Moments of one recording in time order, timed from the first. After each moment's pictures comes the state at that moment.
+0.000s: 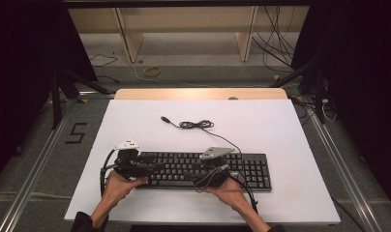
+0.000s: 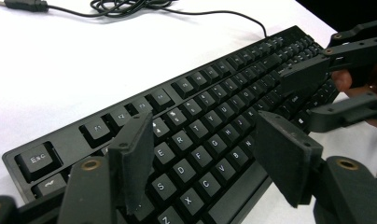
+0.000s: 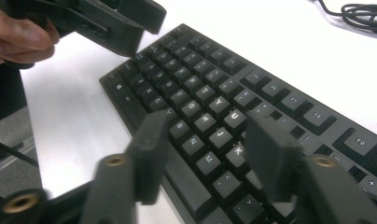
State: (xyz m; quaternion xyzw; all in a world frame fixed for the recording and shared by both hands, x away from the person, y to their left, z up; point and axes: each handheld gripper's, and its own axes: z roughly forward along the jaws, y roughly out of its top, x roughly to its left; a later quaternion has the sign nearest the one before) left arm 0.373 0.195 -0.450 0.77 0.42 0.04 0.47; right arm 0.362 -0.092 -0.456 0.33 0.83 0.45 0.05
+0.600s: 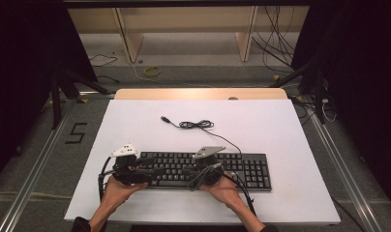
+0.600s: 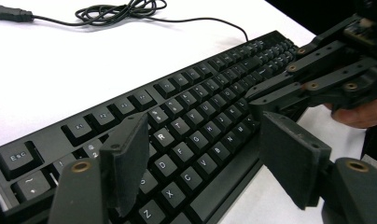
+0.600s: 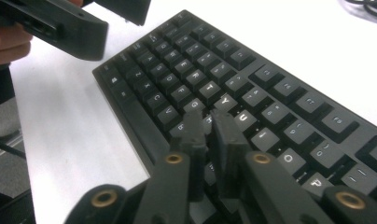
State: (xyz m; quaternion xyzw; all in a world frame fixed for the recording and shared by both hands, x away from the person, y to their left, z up) left arm 0.358 0.197 -0.452 0.77 0.39 0.05 0.50; right arm 0.369 -0.076 -0.462 0.32 0.85 0.42 0.04
